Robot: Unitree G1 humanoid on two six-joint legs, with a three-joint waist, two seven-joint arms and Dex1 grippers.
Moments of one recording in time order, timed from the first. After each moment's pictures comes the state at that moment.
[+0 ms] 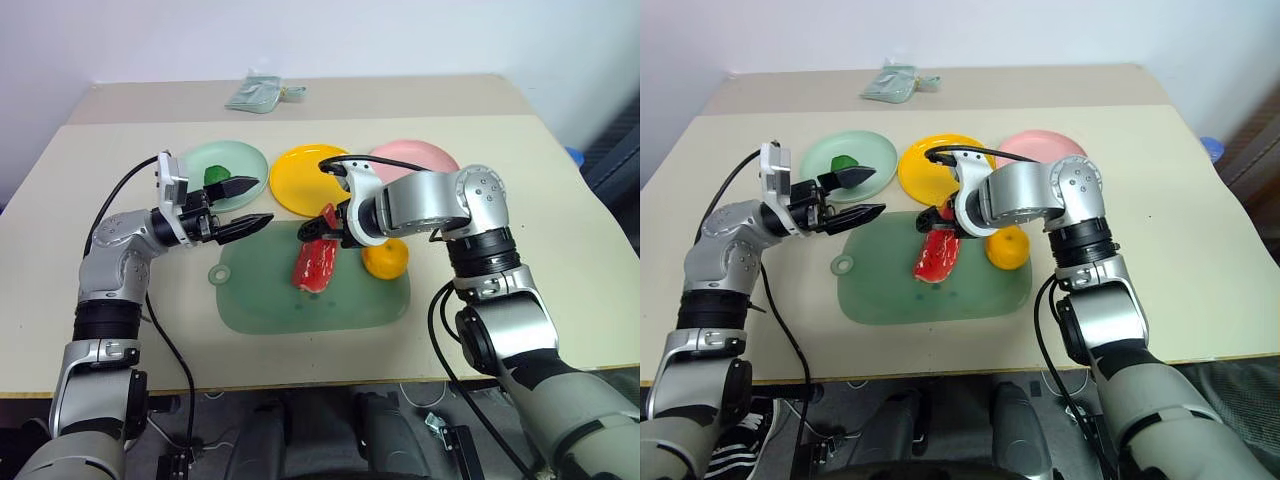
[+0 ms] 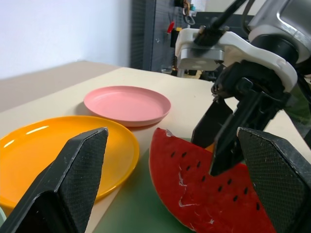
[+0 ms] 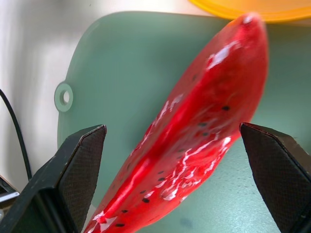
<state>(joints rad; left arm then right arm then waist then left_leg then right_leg) -0.63 0.55 0.14 0.36 -0.53 0.21 -1.30 -1.06 -0.26 0.09 0.35 1.95 1.40 -1.15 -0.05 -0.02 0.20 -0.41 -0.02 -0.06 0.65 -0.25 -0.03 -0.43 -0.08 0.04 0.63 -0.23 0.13</state>
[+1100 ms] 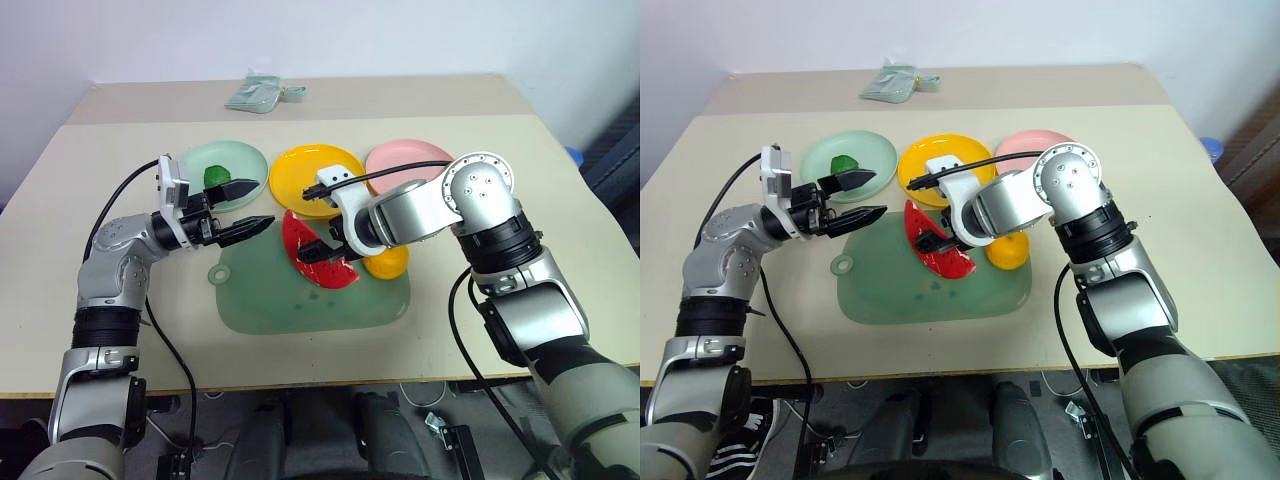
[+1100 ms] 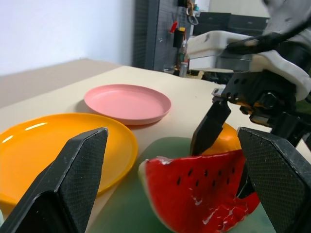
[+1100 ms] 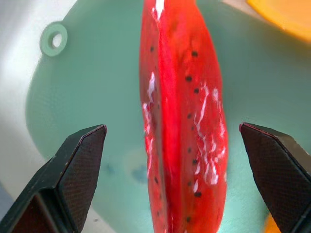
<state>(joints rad) -0.60 0.55 0.15 0.30 -0.55 0.24 -1.26 -1.14 -0.39 0.34 0.16 1.53 1.51 -0.58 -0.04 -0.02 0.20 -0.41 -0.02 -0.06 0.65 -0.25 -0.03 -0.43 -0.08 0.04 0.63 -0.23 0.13</state>
